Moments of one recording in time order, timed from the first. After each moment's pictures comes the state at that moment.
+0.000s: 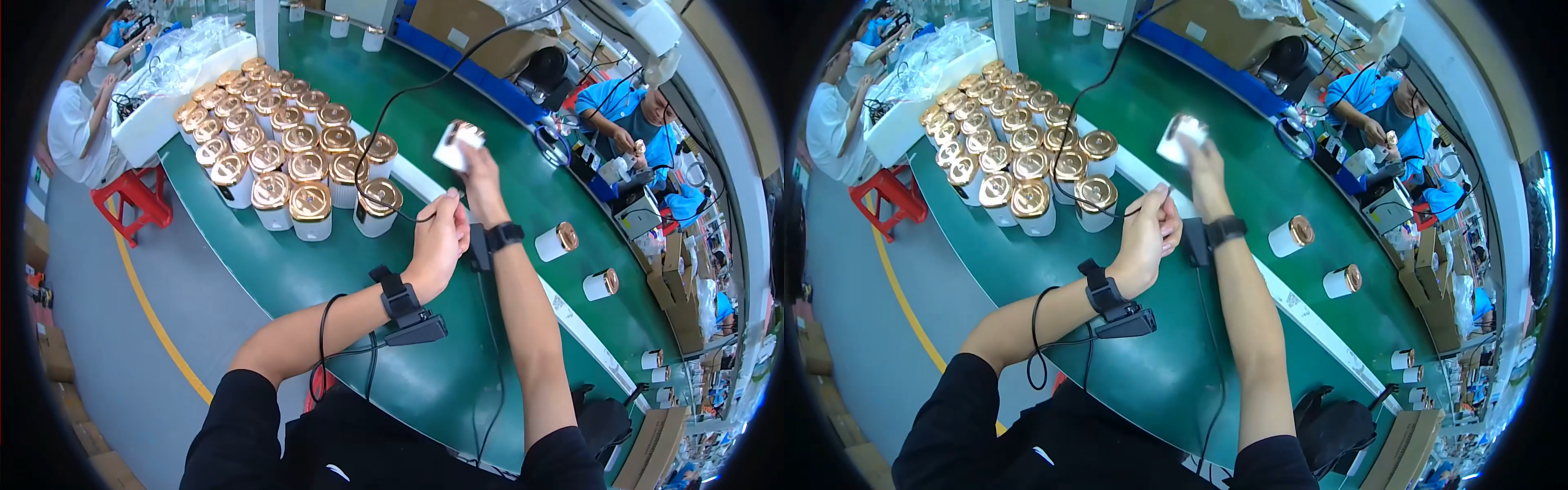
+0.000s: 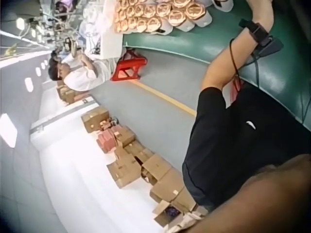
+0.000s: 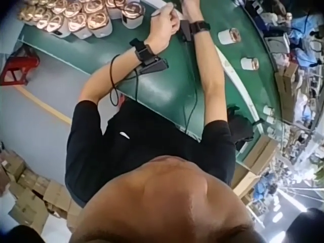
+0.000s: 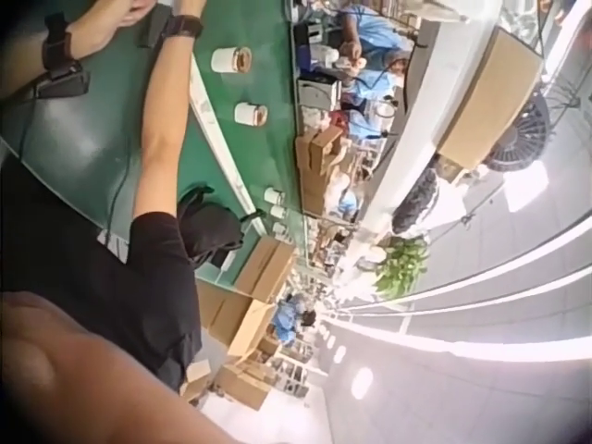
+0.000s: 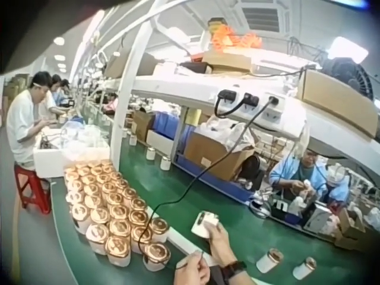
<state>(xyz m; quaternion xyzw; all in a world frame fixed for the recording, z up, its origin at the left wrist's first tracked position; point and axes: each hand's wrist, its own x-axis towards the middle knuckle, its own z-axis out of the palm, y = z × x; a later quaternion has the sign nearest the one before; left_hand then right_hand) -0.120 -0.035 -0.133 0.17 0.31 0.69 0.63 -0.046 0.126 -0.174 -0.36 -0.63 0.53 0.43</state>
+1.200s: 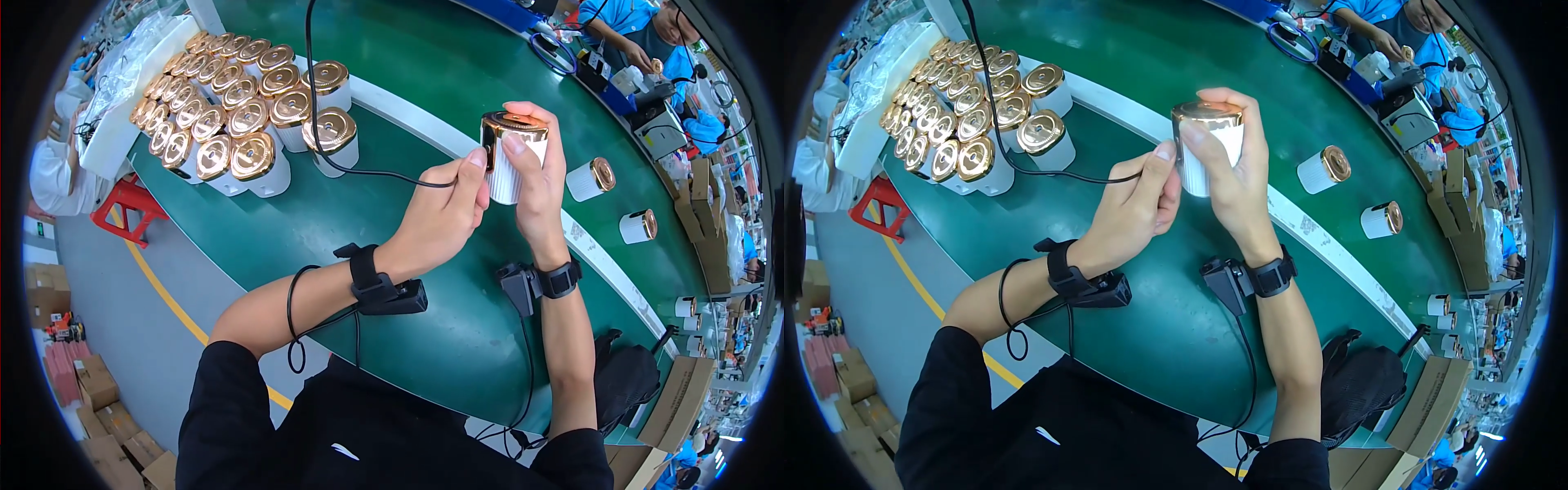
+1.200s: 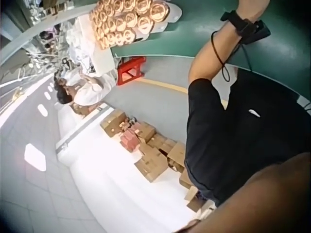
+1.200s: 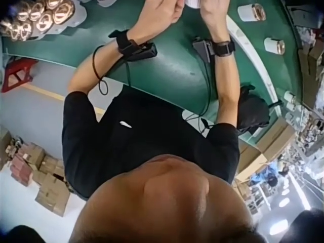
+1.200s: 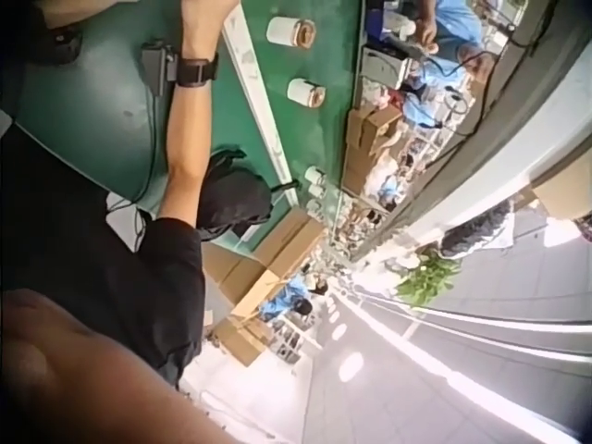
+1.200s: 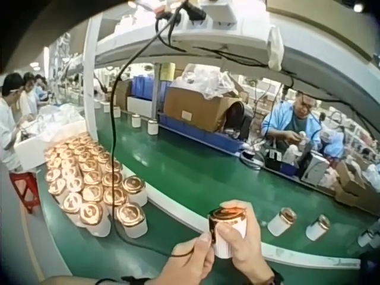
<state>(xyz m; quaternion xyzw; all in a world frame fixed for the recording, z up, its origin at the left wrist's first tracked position) -0.072 -0.030 -0.159 0.43 0.35 0.59 0.59 0.055 0.027 -0.133 -0.32 -0.65 0.45 0.53</state>
